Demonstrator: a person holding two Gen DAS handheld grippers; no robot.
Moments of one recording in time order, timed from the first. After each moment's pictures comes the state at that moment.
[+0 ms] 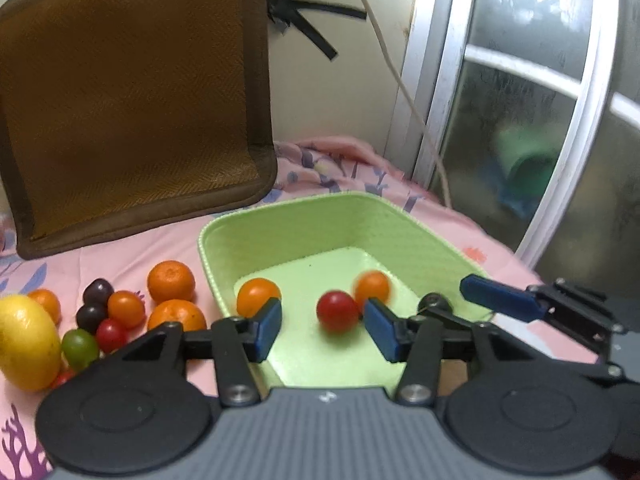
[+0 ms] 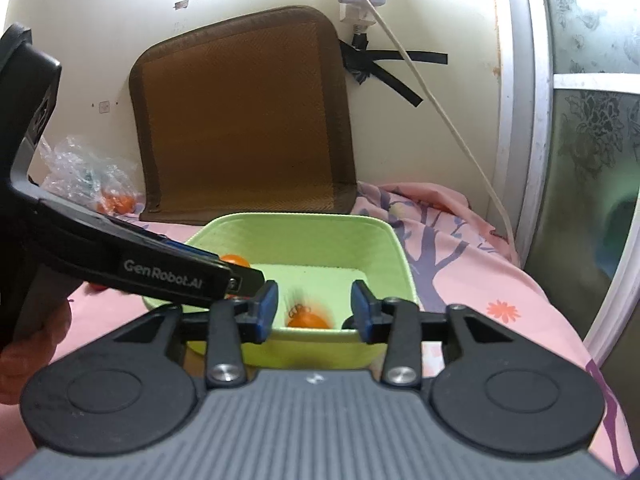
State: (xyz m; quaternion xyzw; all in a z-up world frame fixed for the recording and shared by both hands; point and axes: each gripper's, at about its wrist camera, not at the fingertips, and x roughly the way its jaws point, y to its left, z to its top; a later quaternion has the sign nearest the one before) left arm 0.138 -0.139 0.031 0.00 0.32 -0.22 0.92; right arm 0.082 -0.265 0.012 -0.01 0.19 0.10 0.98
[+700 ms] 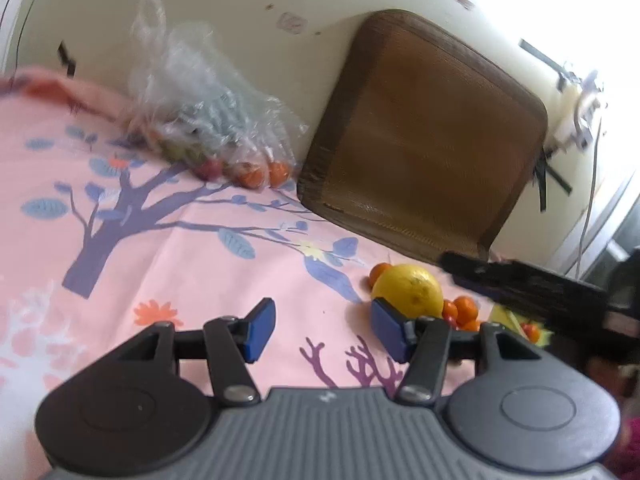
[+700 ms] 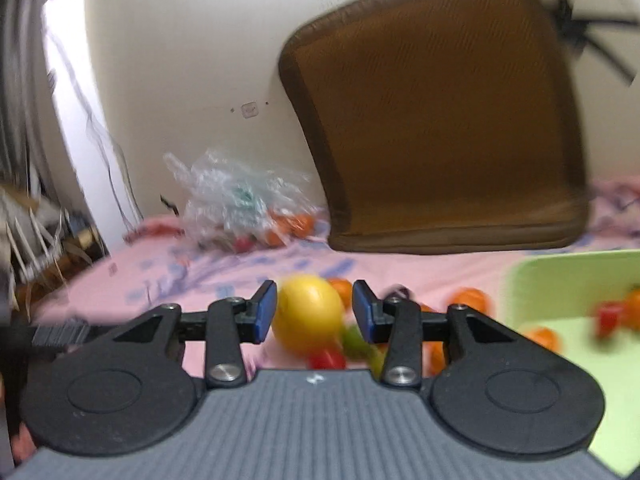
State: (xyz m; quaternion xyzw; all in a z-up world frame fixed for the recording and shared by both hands) left arm 0.076 0.131 0.020 -0.24 0.28 -0.03 0.93; right arm 0.184 -0.110 0.033 0.11 0.26 0.31 0.91
